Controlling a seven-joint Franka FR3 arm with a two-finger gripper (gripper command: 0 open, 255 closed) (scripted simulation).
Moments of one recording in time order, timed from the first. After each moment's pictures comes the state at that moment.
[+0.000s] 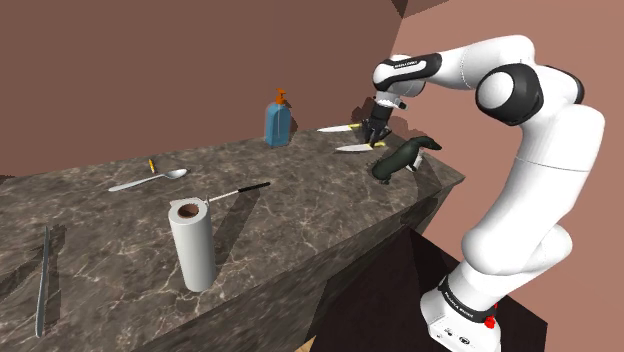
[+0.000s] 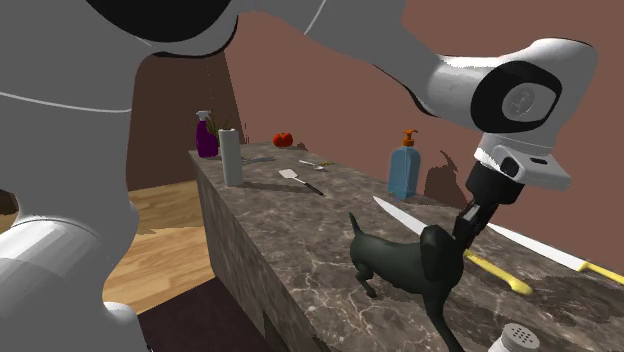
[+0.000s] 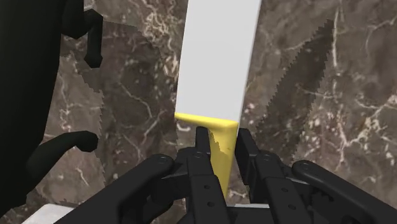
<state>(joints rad) -0.51 0.31 0.00 -1.72 0.13 1.89 1.06</state>
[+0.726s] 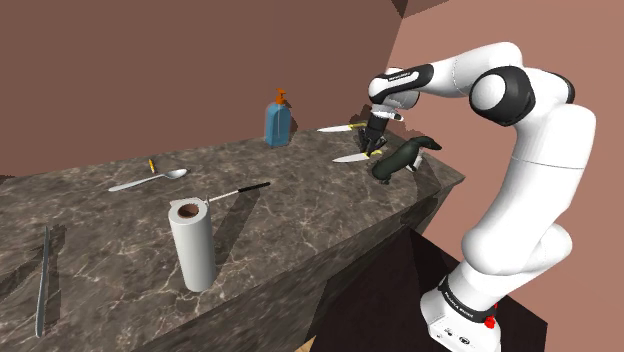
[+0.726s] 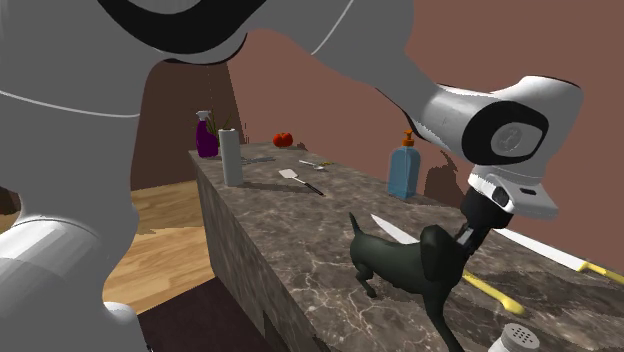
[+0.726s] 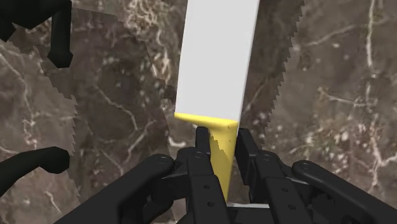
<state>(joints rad) -0.50 0.35 0.00 -1.78 0.14 1.99 1.05</state>
